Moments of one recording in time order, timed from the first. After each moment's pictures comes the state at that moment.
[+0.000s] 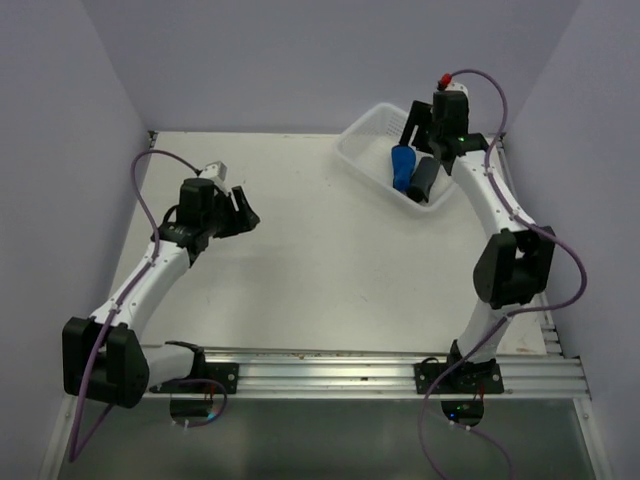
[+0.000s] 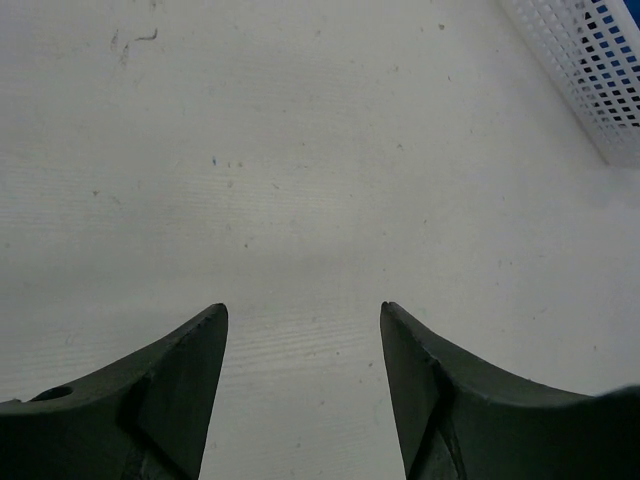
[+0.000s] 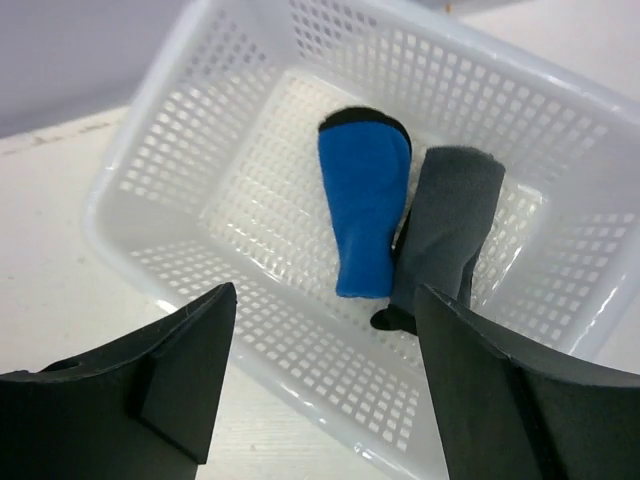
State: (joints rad) left arm -0.20 1.24 0.89 -0.32 0.15 -0.44; right arm 0.16 1.92 1.80 -0.50 0.17 0.37
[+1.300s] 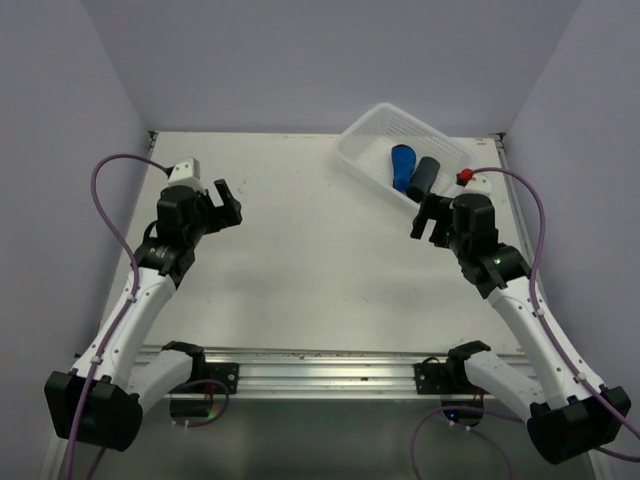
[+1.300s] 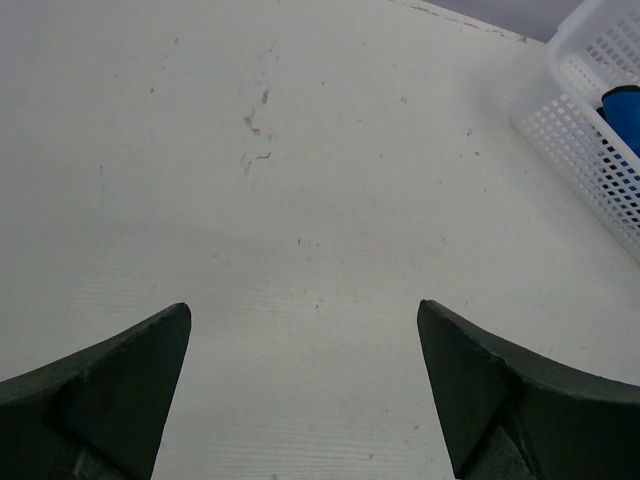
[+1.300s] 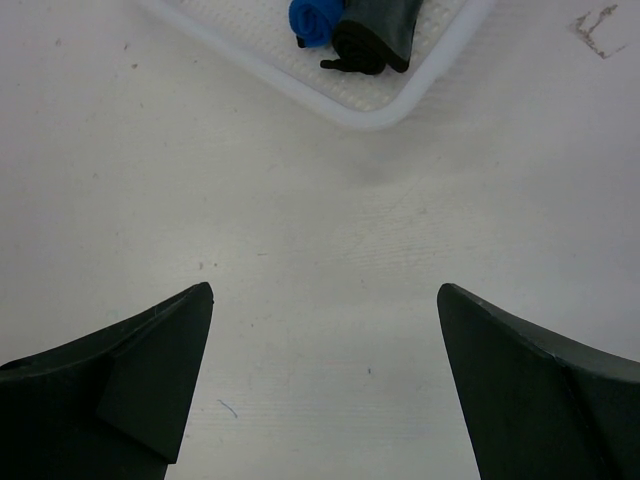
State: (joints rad) left arm -0.18 1.00 0.85 -0.30 -0.10 -0.38; right arm 0.31 0.93 0.92 -0.55 0.26 0.39
